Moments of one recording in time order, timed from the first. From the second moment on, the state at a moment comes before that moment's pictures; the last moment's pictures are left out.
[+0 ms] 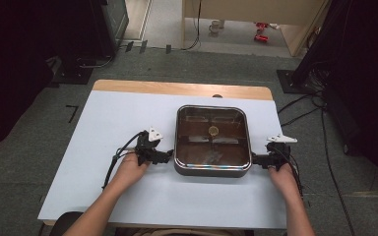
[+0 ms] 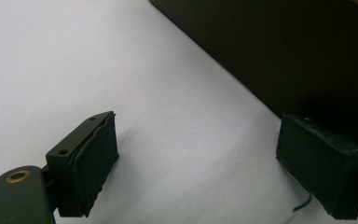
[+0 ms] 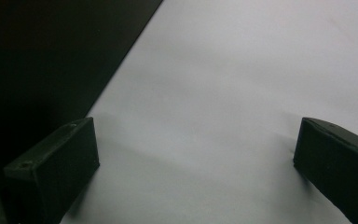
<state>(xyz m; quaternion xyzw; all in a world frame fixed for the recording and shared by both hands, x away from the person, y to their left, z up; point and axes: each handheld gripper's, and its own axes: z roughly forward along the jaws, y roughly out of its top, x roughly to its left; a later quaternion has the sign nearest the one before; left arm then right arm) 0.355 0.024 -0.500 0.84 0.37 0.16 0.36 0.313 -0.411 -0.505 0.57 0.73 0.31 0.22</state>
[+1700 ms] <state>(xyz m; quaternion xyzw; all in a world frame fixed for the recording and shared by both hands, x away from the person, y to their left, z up) 0.371 0.036 -0.481 0.89 0.32 0.10 0.31 0.314 -0.411 -0.505 0.57 0.73 0.31 0.22</state>
